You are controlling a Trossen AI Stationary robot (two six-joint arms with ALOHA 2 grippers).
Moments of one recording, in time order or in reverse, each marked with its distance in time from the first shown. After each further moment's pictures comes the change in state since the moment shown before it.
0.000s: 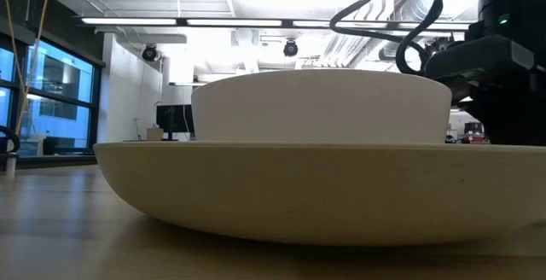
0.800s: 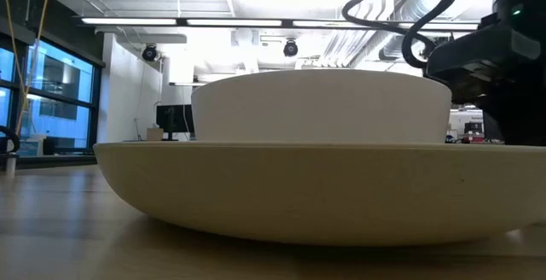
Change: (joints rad) left arm 0.000 0.000 0.000 0.000 0.000 0.010; right arm 0.049 -0.002 0.002 0.021 0.015 0.143
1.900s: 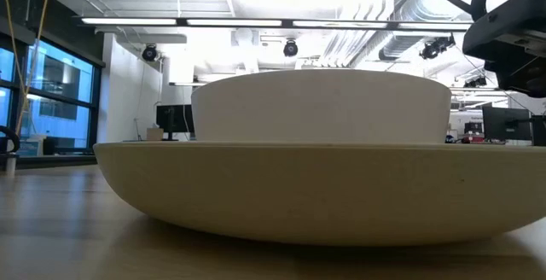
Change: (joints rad) left arm 0.000 0.000 0.000 0.000 0.000 0.021; right arm 0.180 0.001 0.001 0.085 0.106 0.510
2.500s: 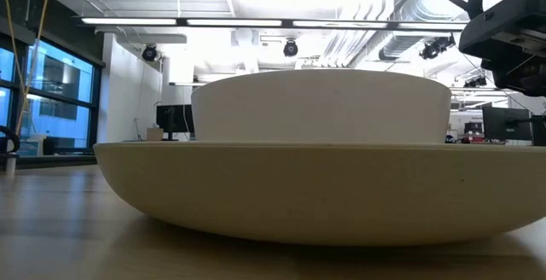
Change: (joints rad) left arm 0.000 0.000 0.000 -0.019 0.000 0.002; right arm 0.000 0.000 0.002 -0.001 0.018 -0.011
